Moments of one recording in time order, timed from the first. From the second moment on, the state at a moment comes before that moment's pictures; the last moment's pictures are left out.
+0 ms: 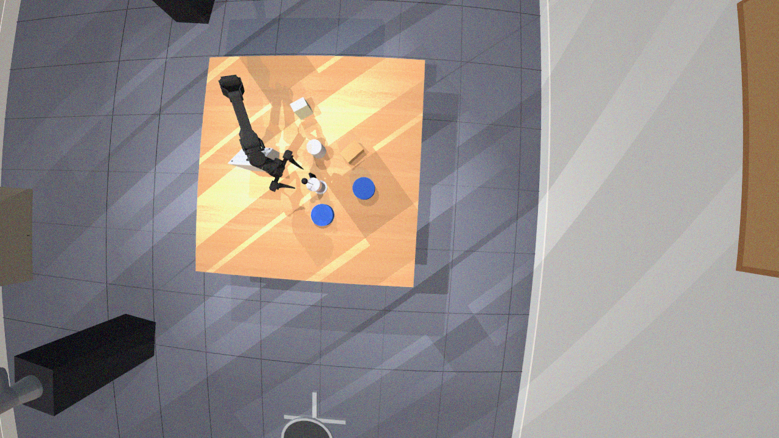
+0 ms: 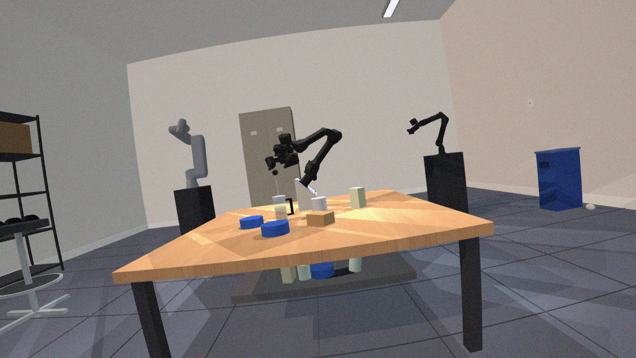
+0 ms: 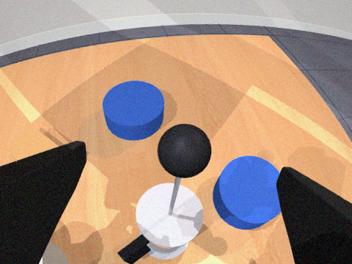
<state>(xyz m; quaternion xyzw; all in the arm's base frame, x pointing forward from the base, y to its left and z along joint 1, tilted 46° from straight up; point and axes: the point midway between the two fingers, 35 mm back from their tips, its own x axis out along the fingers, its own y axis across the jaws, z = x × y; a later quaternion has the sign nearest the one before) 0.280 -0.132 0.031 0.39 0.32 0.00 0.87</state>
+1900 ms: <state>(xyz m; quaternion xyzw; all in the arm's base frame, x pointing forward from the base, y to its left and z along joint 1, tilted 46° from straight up) 0.311 -0.120 0.005 0.38 0.30 0.00 0.87</state>
